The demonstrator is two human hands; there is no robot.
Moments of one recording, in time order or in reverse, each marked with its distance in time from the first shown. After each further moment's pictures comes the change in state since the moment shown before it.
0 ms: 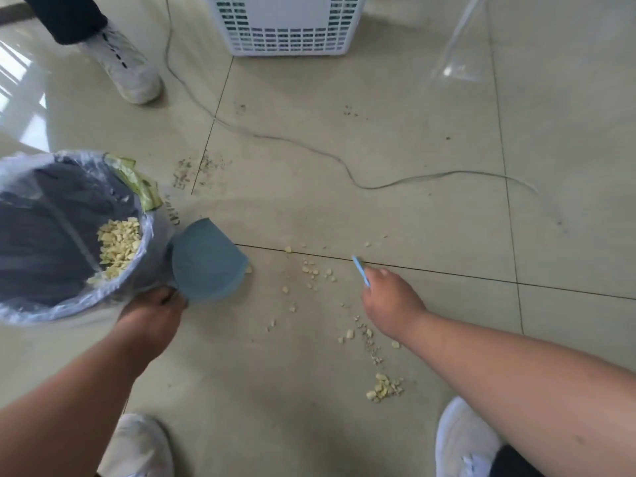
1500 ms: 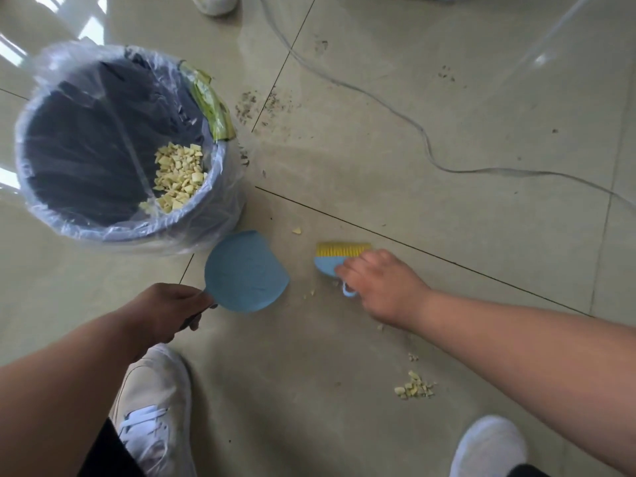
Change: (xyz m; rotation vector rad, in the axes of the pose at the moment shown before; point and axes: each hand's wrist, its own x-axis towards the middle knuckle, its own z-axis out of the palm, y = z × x) left_hand -0.008 -0.095 -0.008 -0.201 -0.341 -0.225; right_hand 0.036 -0.069 0.036 -0.348 -0.093 -0.847
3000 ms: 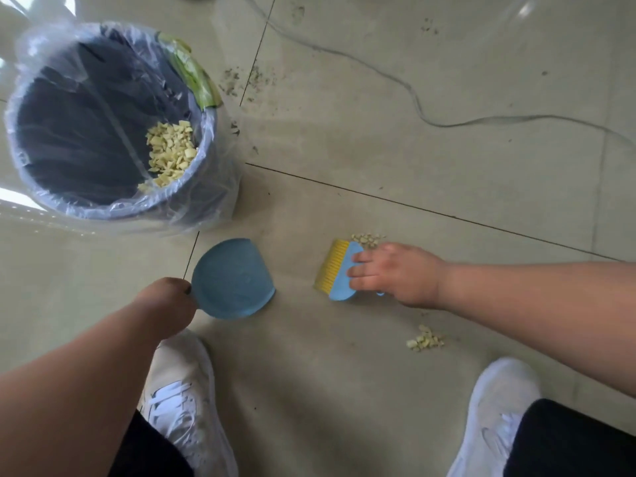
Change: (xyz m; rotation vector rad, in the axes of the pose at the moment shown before) left_hand 0.005 -0.025 -0.002 0.574 0.161 -0.078; right_hand -0.045 -0.012 0.002 -0.052 -0.112 -0.335
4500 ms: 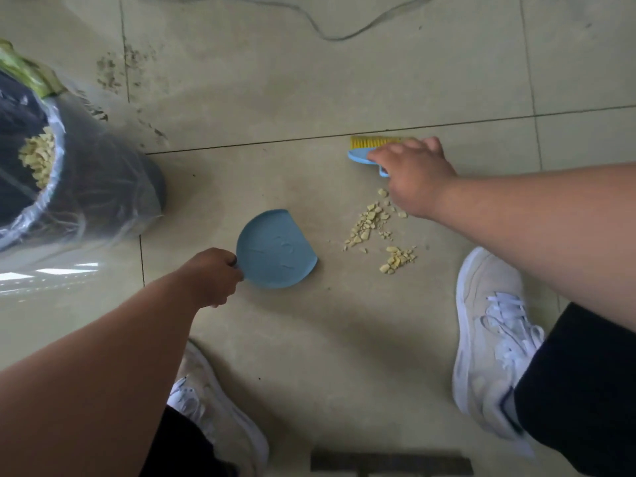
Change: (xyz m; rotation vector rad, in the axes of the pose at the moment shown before) left_hand -0.024 0.118 0.058 0.125 -0.294 0.205; right_hand -0.088 0.004 0.025 0.226 0.073 1.118
